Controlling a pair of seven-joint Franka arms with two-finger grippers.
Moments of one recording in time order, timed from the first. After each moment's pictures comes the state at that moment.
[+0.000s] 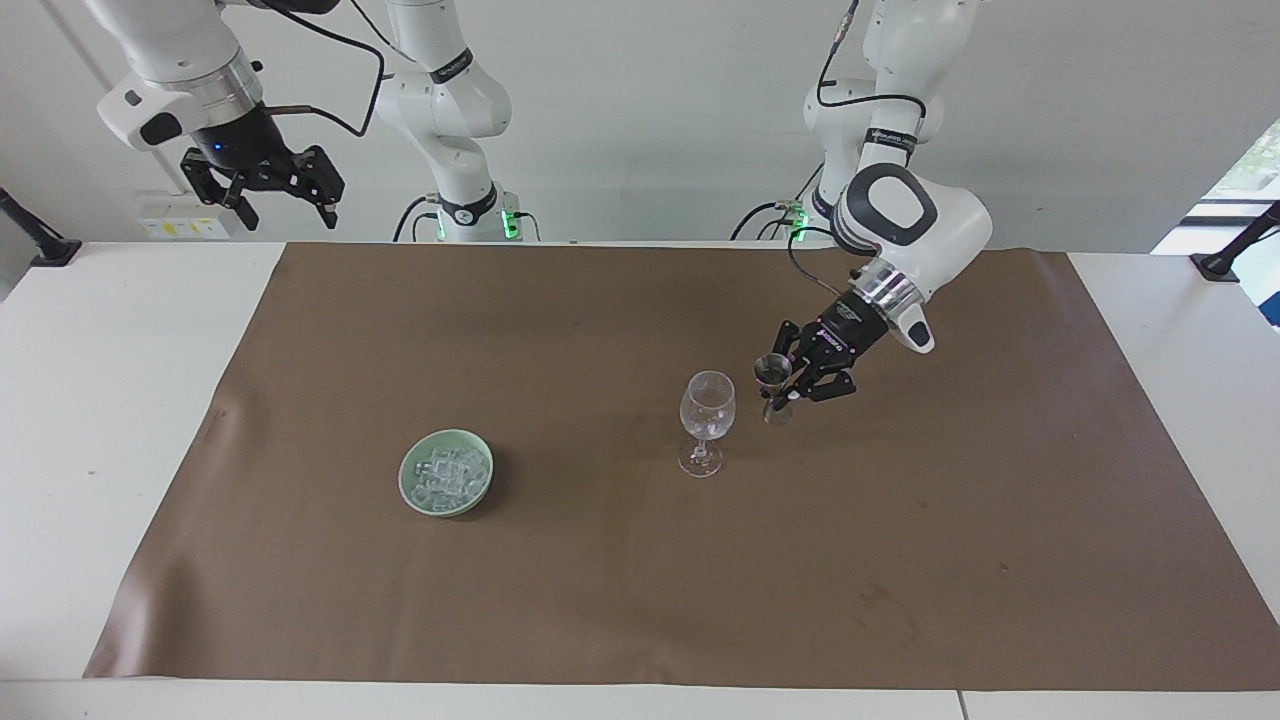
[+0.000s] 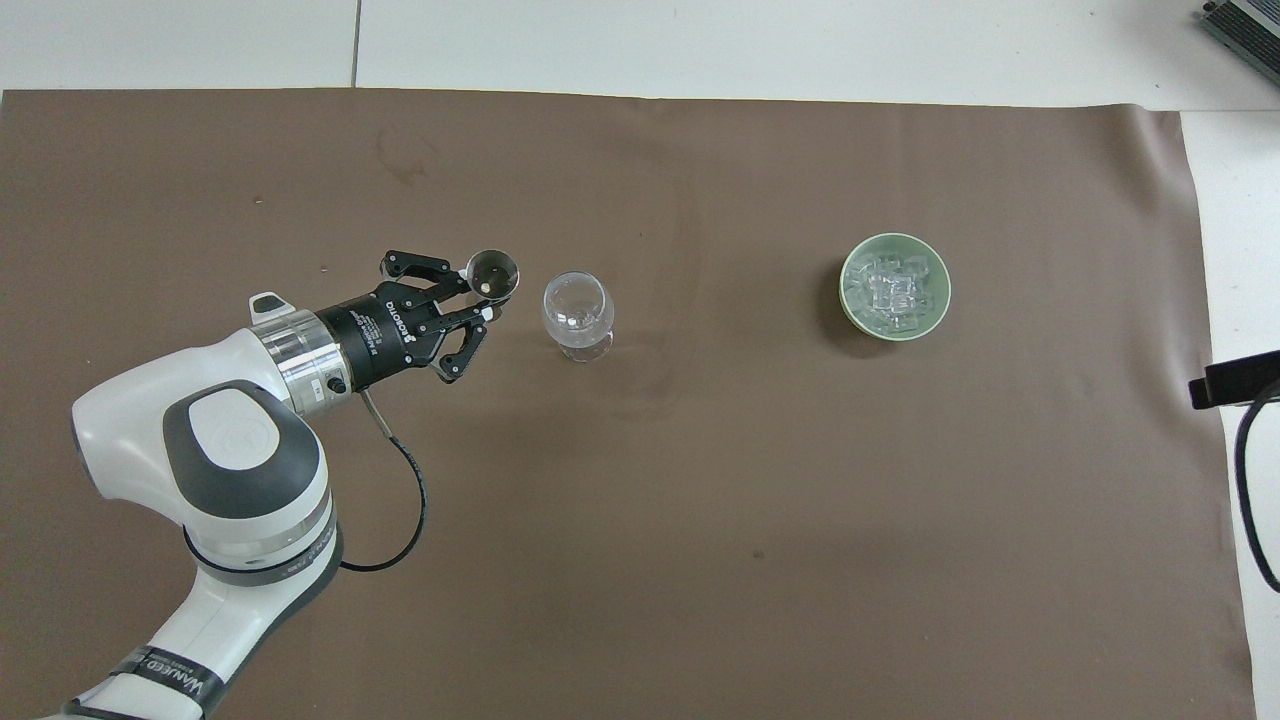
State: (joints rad) left arm -0.23 0.04 -0.15 -2.17 -1.54 2.61 -1.06; right arm -0.13 -0.10 0.03 -1.59 -0.02 1.44 -0.13
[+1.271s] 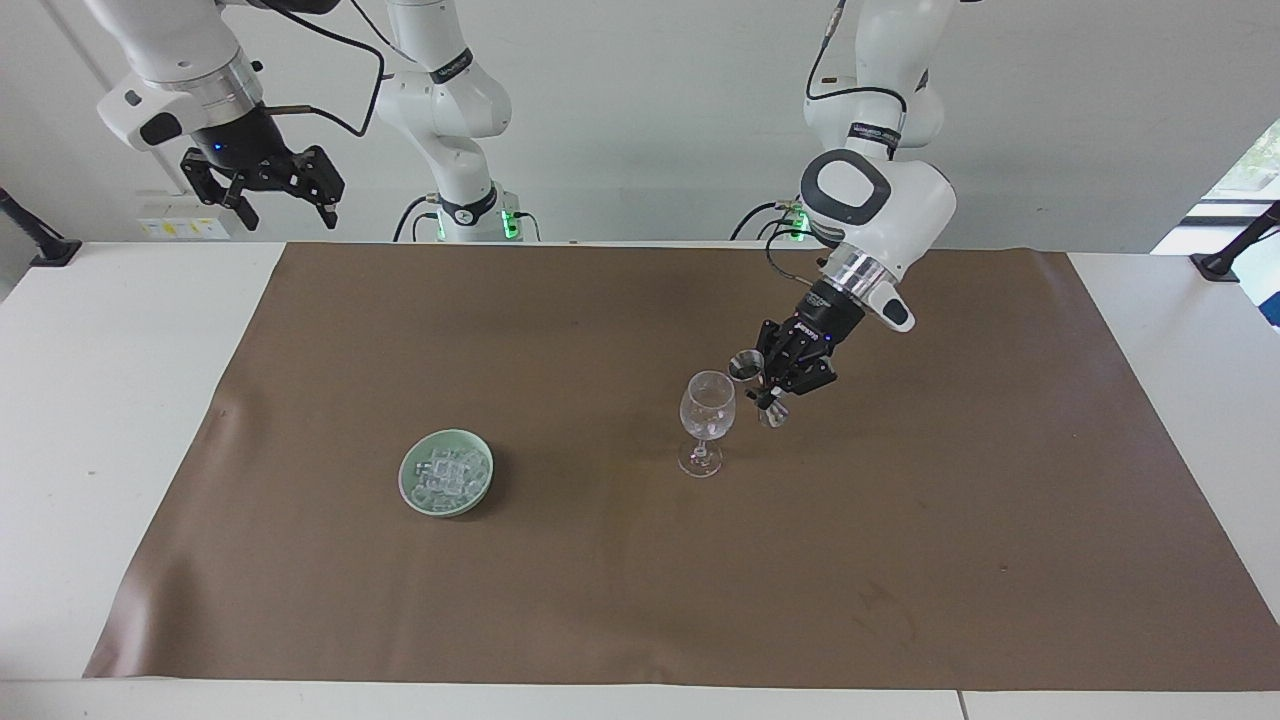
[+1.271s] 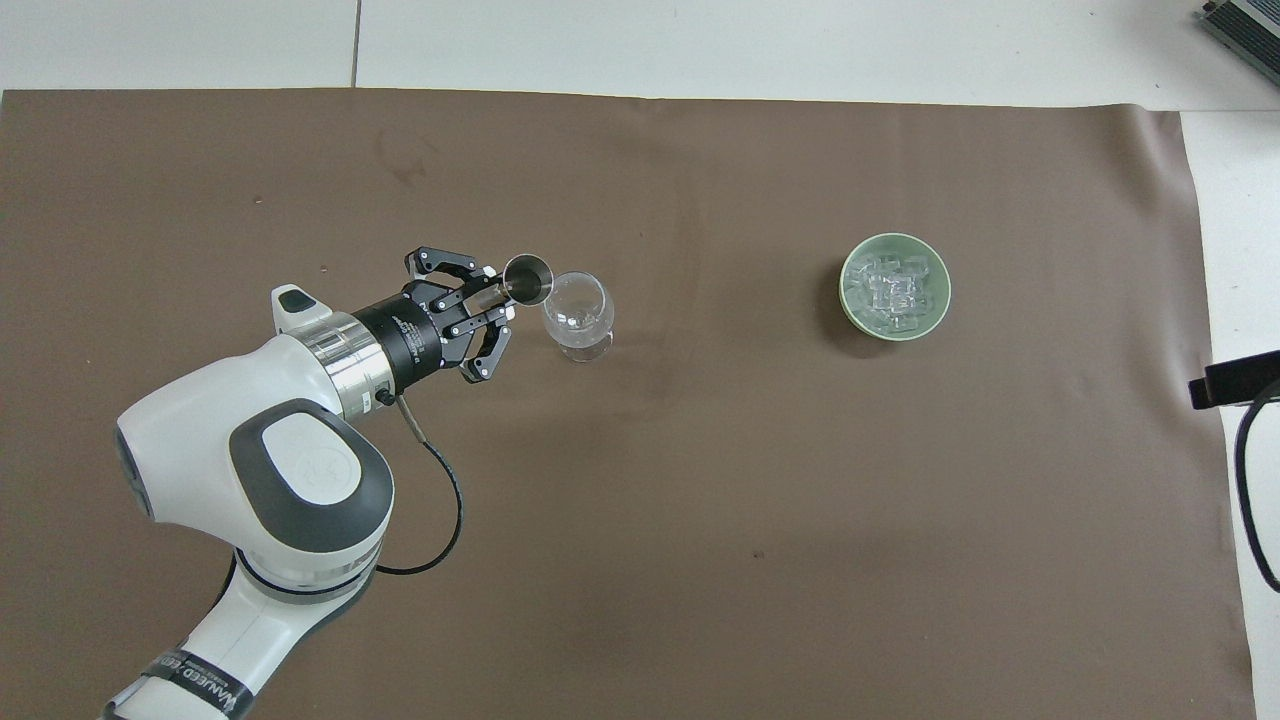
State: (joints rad) left arm -0.34 0.04 -0.15 -2.15 -1.40 2.80 -1.06; right arm -0.13 -0.10 0.03 -1.59 -0.02 1.44 -0.13
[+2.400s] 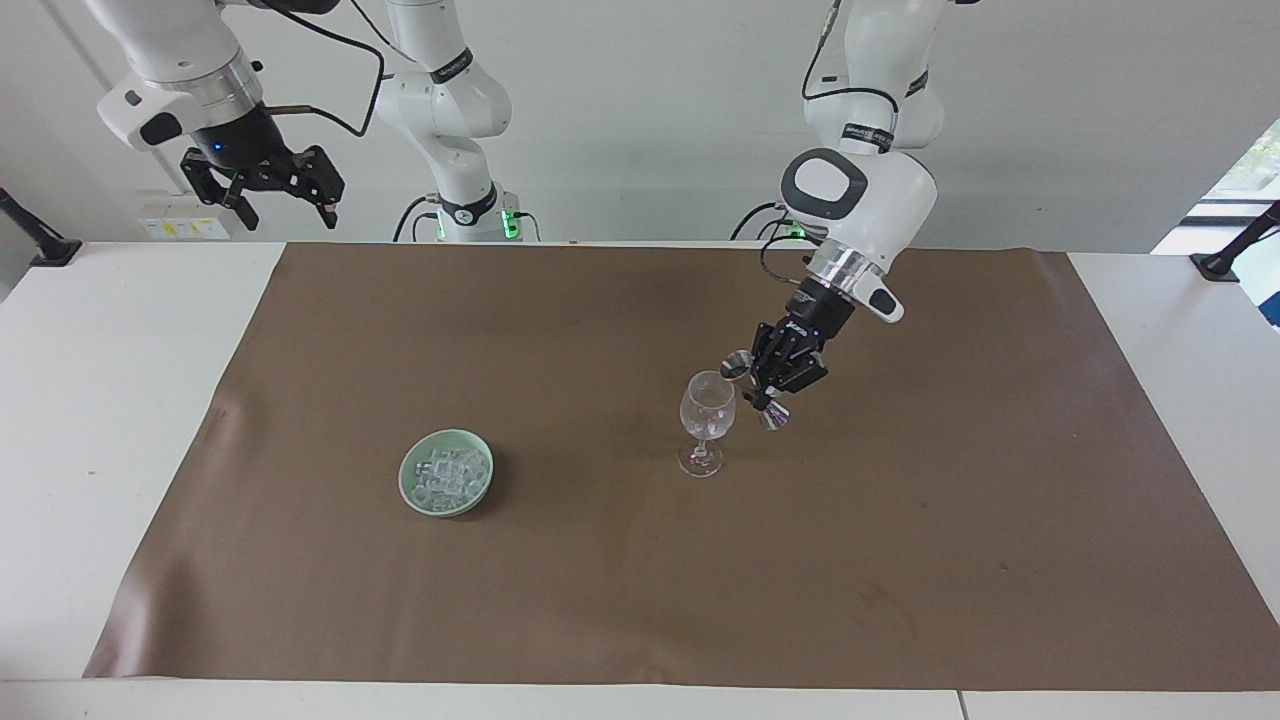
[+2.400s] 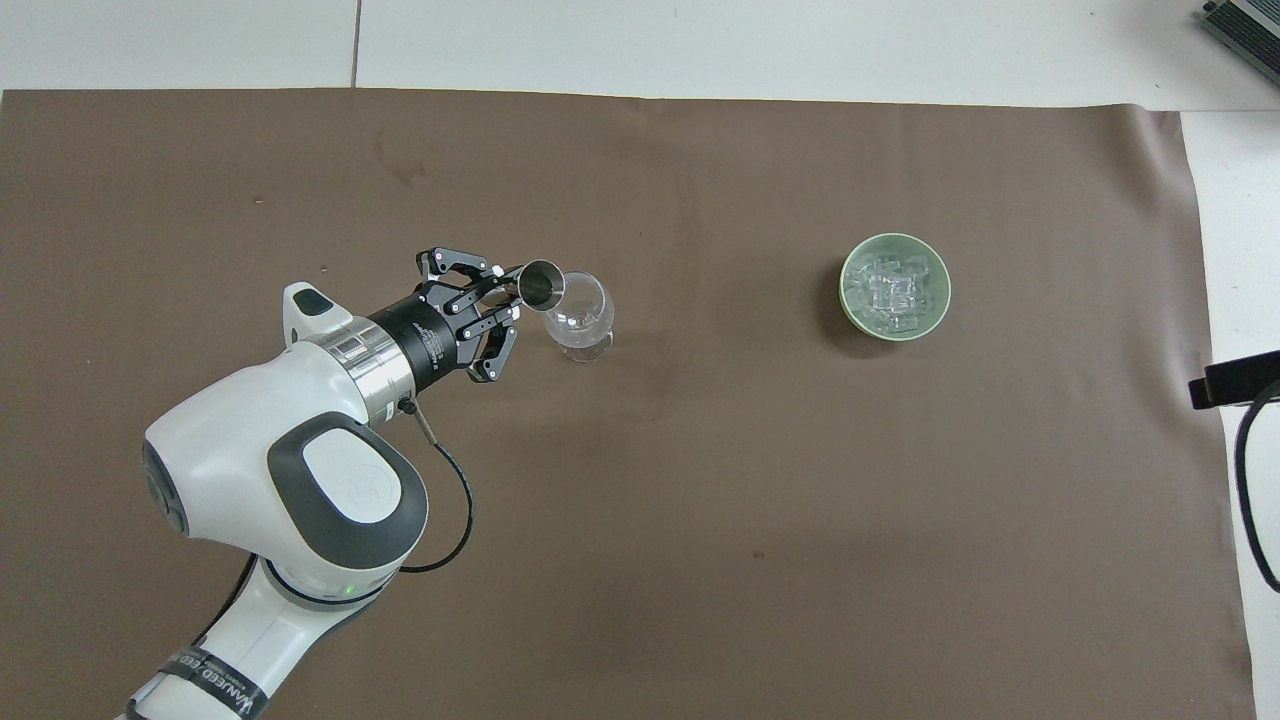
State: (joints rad) left arm -0.39 0.05 -0.15 -2.15 -1.31 2.92 -1.02; right arm -0.13 -0.10 0.03 -1.59 -0.02 1.44 -0.13
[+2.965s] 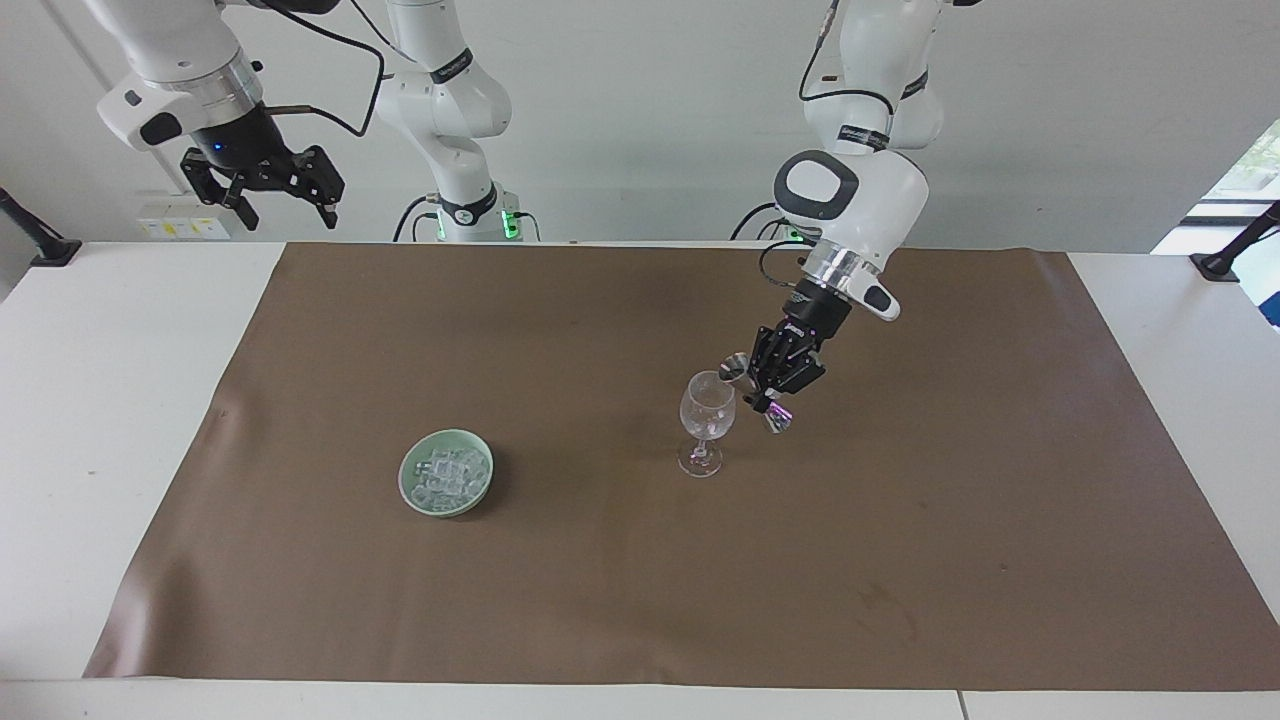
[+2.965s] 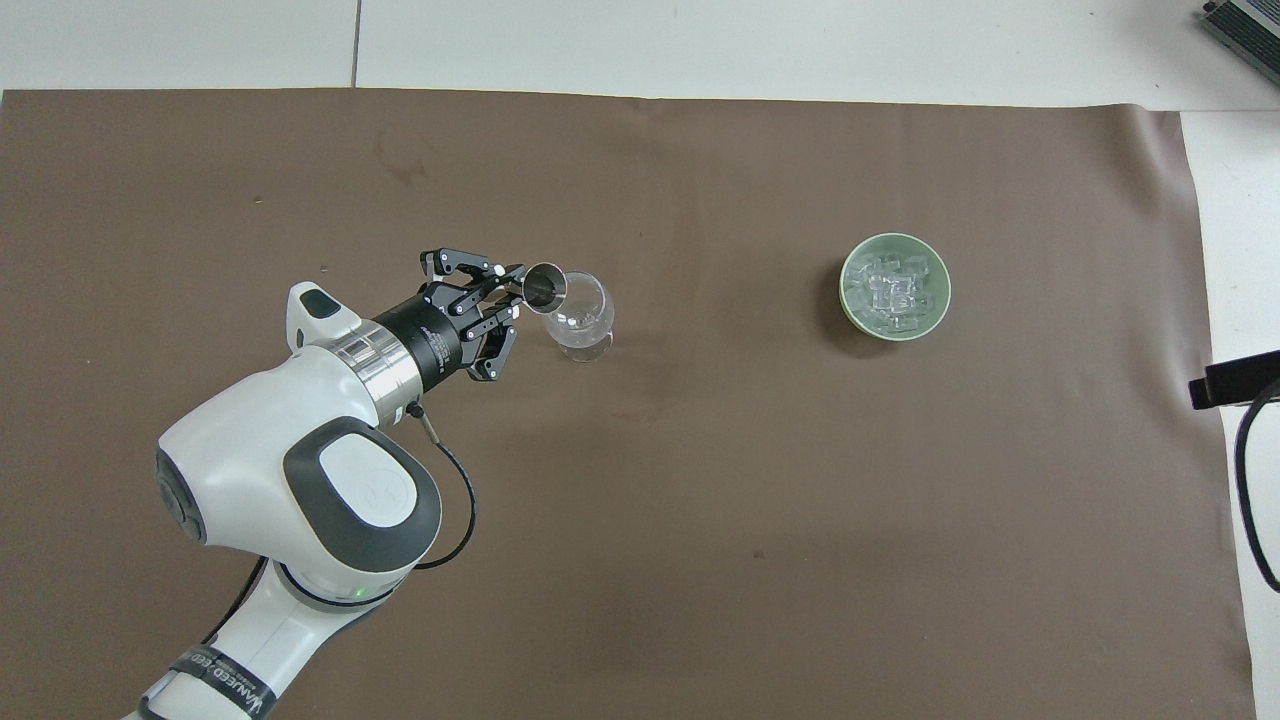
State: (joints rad) left arm -0.41 0.06 -0.15 -2.15 -1.30 2.98 -0.96; right arm -0.13 -0.10 0.03 -1.59 -0.02 1.44 -0.13
